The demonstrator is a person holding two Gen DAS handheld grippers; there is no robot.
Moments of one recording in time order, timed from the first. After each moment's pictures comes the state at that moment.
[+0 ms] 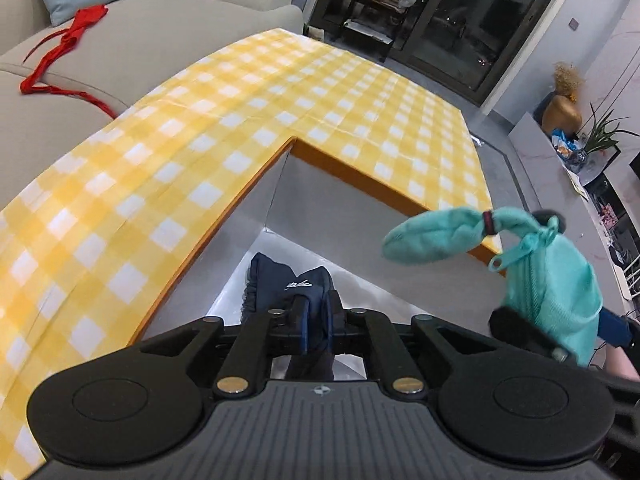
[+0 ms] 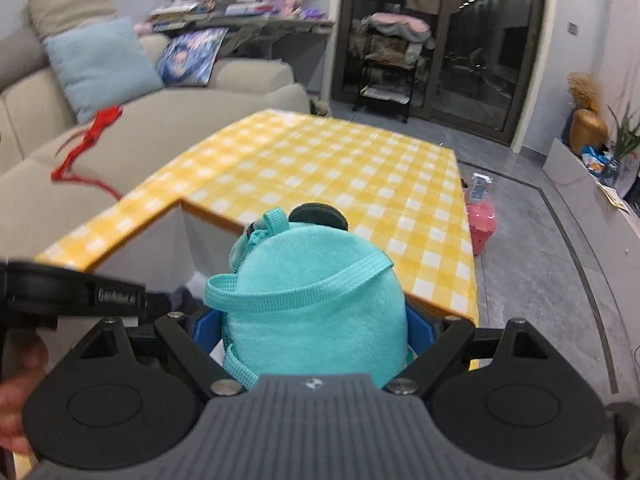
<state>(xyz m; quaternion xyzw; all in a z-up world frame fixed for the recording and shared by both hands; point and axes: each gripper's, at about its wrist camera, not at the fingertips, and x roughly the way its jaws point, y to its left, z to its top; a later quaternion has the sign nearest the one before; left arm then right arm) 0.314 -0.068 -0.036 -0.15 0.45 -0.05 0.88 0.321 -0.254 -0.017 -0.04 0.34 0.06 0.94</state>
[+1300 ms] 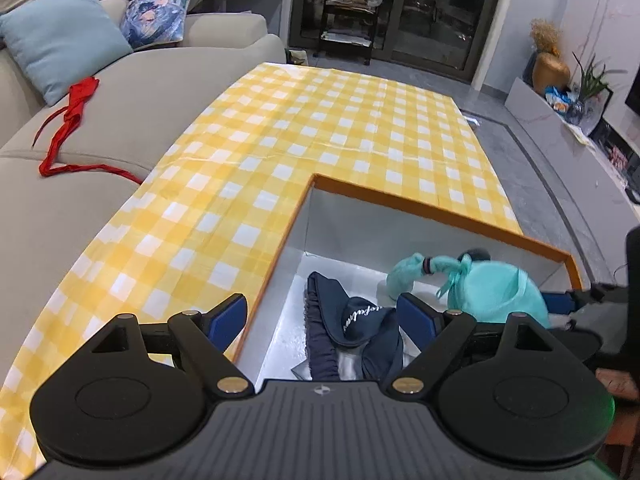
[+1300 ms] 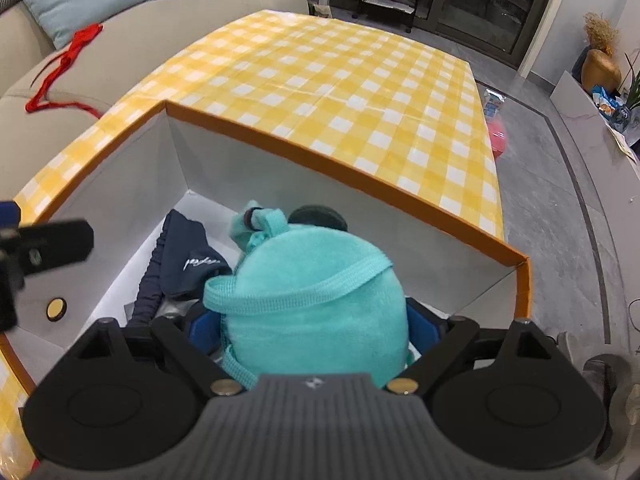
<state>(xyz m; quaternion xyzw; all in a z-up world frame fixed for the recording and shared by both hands) 0.300 -0.055 -0.003 -0.04 0.43 -0.06 0.90 0.357 -0.223 -0.056 -0.05 0.48 0.04 0.88</state>
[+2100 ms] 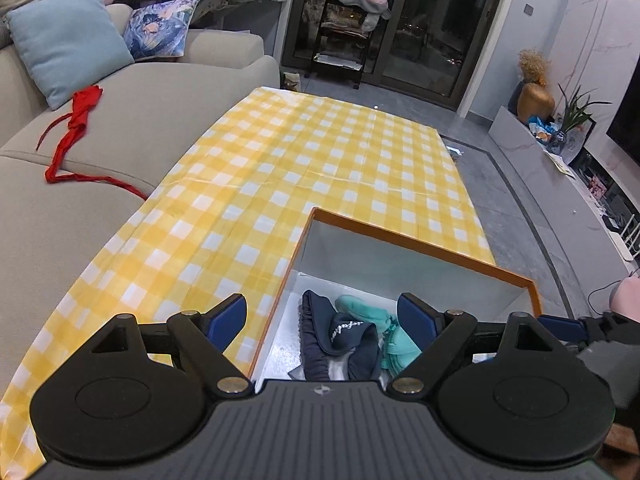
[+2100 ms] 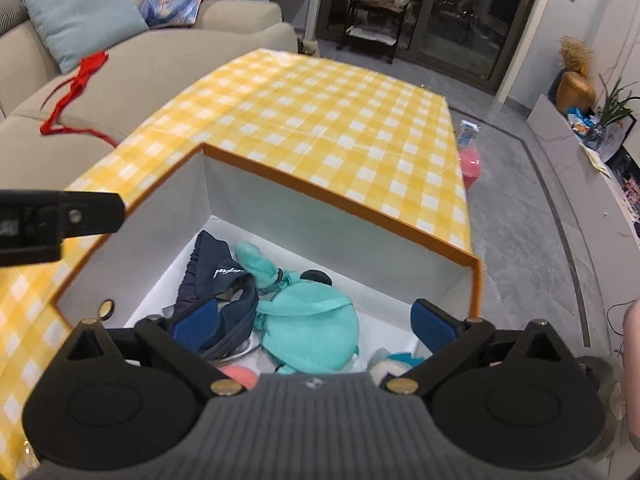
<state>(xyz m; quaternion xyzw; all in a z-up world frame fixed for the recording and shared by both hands) 0.276 -0.033 0.036 -0.07 0.40 -0.08 0.91 0.295 -0.205 0.004 -0.05 0.43 0.02 0.90</state>
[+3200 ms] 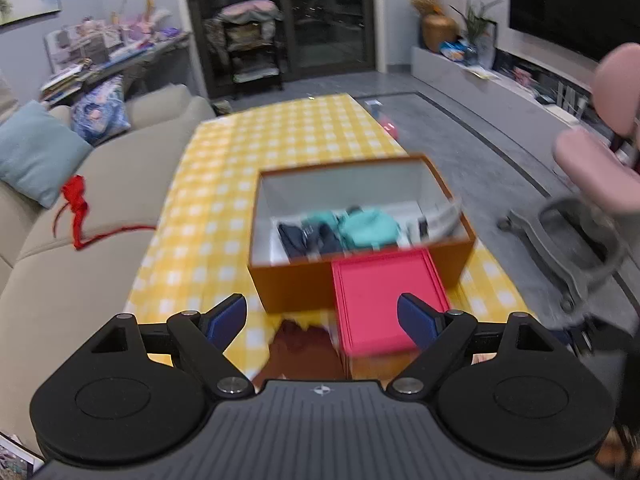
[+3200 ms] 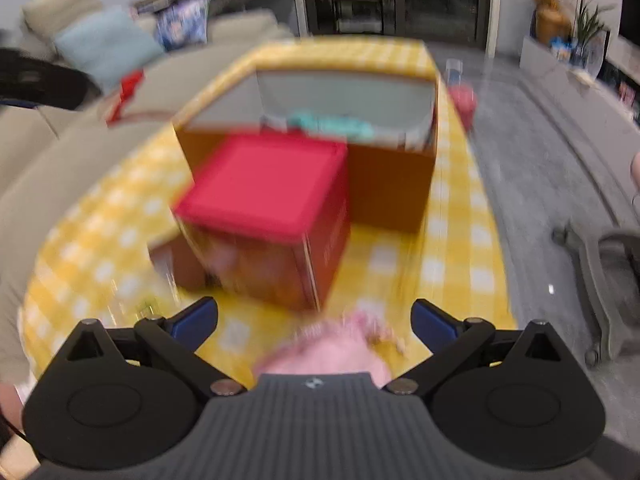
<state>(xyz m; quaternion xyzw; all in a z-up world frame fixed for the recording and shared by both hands) 0.082 -0.043 0.080 0.12 0.38 -0.17 0.90 0.040 -0.212 -0.043 0.07 0.44 0.03 0.90</state>
